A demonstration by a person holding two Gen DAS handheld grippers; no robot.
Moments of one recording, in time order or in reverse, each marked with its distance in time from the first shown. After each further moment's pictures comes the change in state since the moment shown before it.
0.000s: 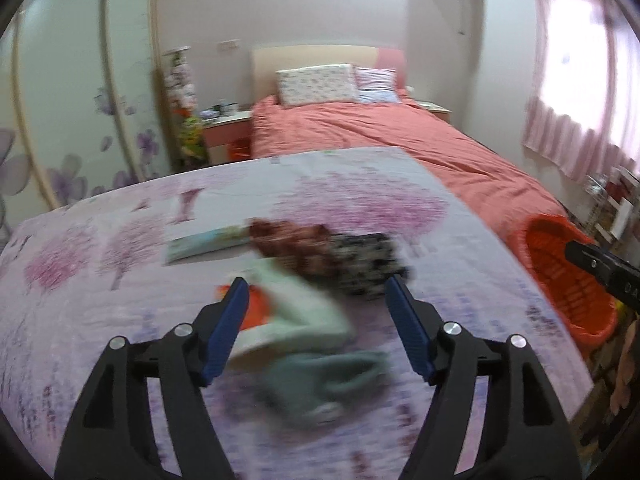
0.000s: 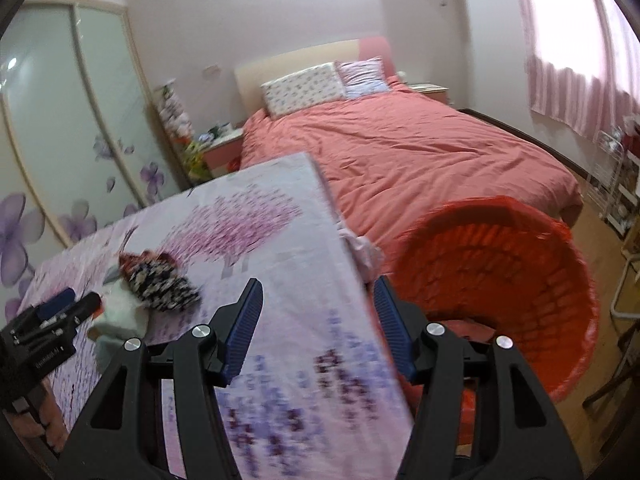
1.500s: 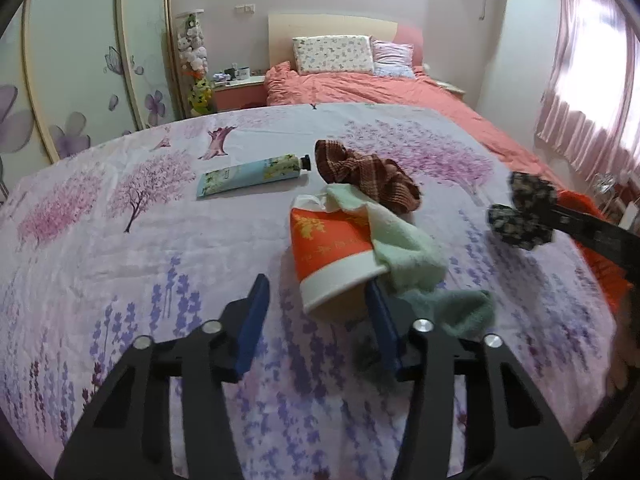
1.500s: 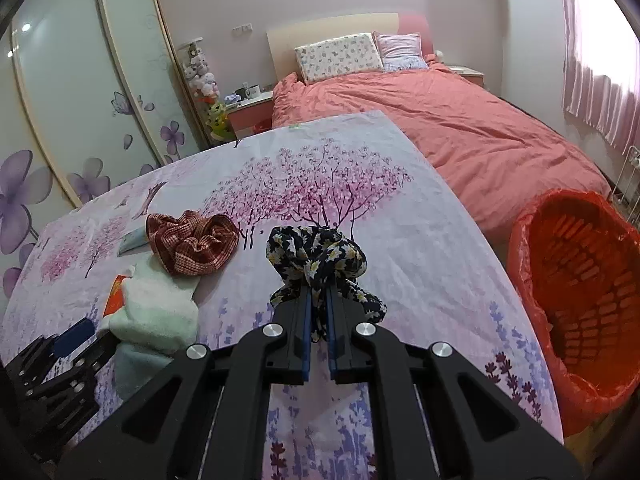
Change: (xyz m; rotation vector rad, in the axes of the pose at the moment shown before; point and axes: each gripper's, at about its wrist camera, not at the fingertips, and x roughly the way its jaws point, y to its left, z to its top) left arm 0.038 0.049 -0.039 -0.031 0.112 0.008; right arm 0.049 0.078 -0.009 -0.036 0.102 0.036
